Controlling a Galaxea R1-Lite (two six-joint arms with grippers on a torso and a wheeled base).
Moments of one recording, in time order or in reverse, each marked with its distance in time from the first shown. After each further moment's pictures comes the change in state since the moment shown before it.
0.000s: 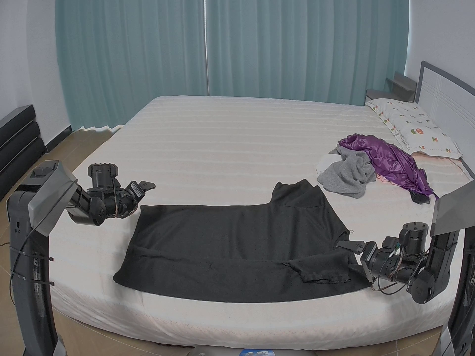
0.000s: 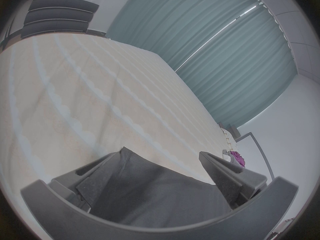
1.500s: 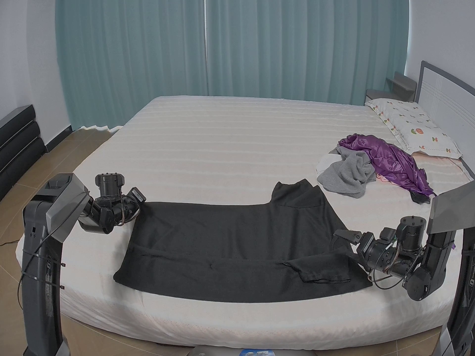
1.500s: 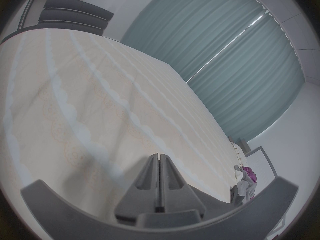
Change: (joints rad) left arm 0.001 0.149 -0.104 -0.081 0.150 -0.065; right arm 0.029 0.003 -0.055 -0.042 -0.047 -0.001
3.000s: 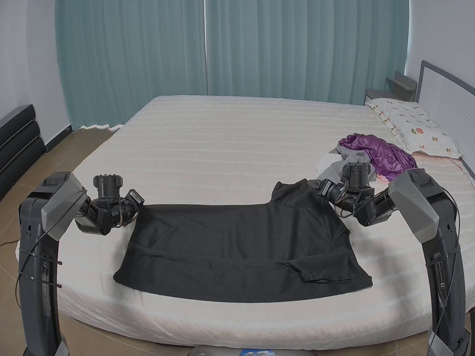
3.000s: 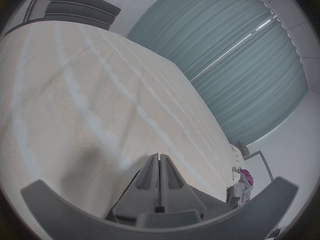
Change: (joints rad) left arm 0.001 -0.041 0.074 -0.001 -0.006 -0.056; right arm 0.019 0.375 -1.321 0.934 -0.295 -0.335
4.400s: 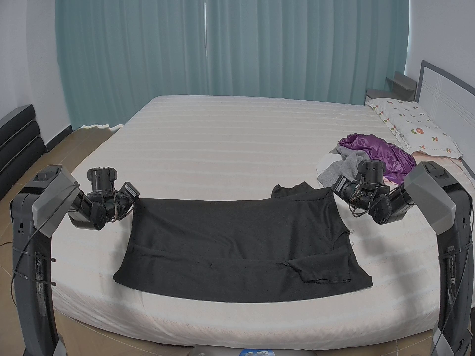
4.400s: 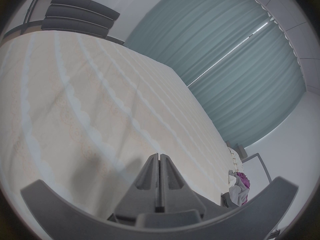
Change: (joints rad) left arm 0.013 -0.065 0.032 -0.001 0.005 0.004; right arm -0.060 -0.109 0.167 -0.056 0.031 0.070
